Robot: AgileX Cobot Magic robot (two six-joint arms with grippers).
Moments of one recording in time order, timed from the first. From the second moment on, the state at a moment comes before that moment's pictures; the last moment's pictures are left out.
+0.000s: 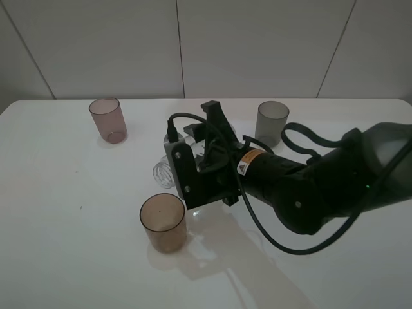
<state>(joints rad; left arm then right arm) -0.09 -0.01 -0.50 0.00 1.06 -0.02 0.88 1.85 -0.64 0.35 -0.72 -1.71</state>
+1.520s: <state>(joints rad) -0.09 -0.01 -0.50 0.00 1.06 -0.02 0.88 1.85 -0.64 0.35 -0.83 -1.97</state>
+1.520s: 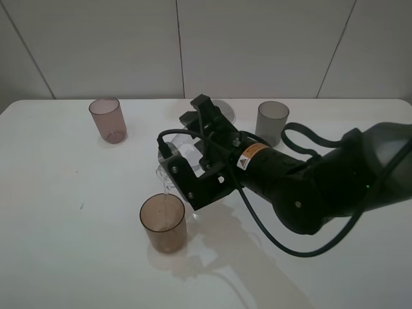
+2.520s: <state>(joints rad) -0.09 -0.01 -0.50 0.00 1.06 -0.02 0.88 1.85 -0.64 0.31 -0.87 -2.06</state>
